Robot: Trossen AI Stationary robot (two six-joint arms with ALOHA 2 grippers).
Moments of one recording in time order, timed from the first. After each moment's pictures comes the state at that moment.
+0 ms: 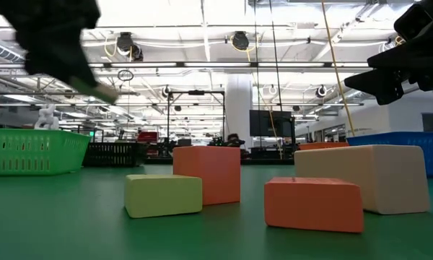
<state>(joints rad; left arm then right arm) -0.52 1.23 0.80 -0.69 -0.55 -1.14 0.61 0.90 0.02 0.75 0.63 0.25</state>
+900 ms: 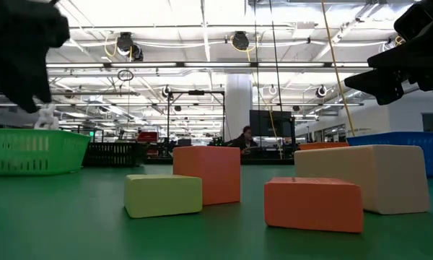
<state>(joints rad) -0.63 1.22 0.80 -0.94 -0.44 -1.59 0.61 0.90 0.02 0.75 0.63 0.25</state>
